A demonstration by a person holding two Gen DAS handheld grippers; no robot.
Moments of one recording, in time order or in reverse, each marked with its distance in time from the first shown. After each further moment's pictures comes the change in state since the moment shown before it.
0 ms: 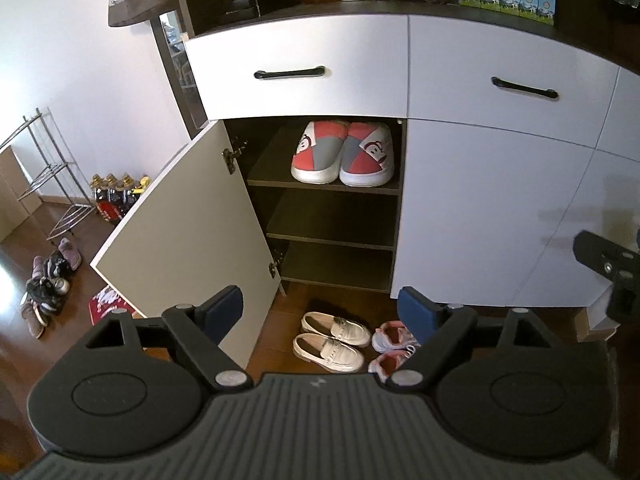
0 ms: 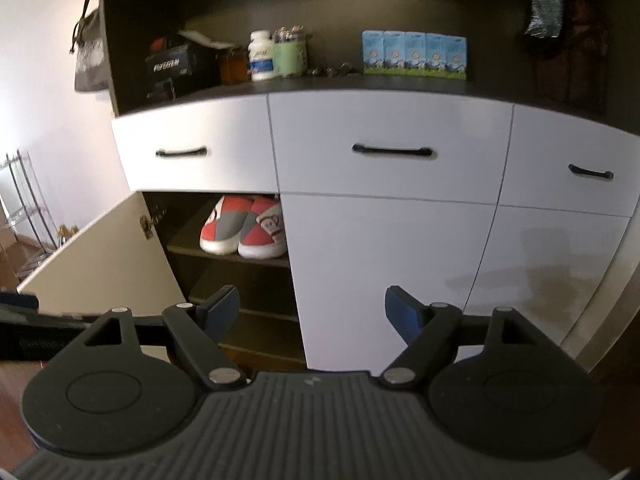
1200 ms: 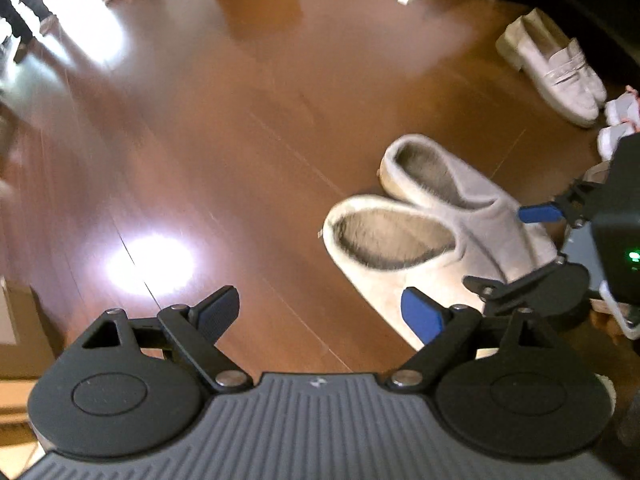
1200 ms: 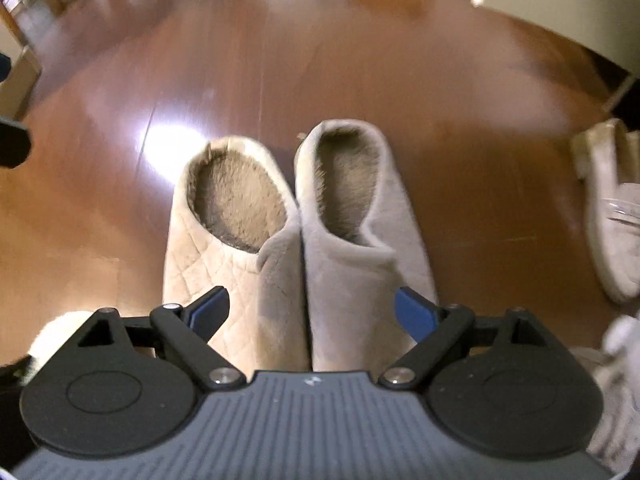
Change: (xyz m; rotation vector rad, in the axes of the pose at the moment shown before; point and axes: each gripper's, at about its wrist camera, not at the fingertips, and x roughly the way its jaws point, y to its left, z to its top) left arm 0.306 0.108 -0.585 -0.531 0.551 0.286; right arm 0.356 0.241 -0.655 -1.070 0.598 0.816
